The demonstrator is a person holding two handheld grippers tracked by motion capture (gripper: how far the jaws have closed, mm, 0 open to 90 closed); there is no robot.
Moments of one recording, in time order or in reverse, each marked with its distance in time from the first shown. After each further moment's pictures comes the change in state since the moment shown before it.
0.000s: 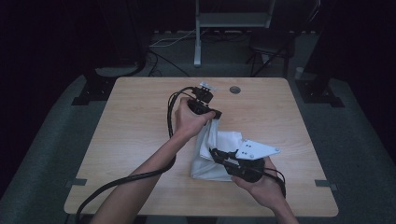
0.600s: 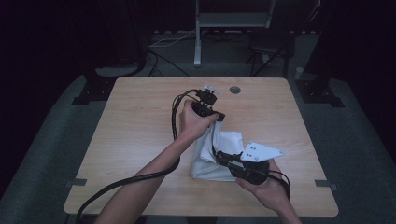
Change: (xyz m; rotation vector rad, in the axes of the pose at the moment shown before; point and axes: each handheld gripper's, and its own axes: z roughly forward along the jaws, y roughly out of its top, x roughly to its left) left arm -0.005 -0.002 0.012 0.005 -0.010 -0.014; right arm -0.003 -0.010 -0.008 0.015 -0.009 0.013
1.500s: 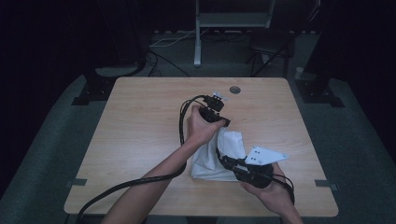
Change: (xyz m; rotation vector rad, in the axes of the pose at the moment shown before) left arm -0.013 -0.006 0.024 0.032 0.007 0.022; right arm -0.005 -0.021 -0.005 0.035 -0.008 0.036
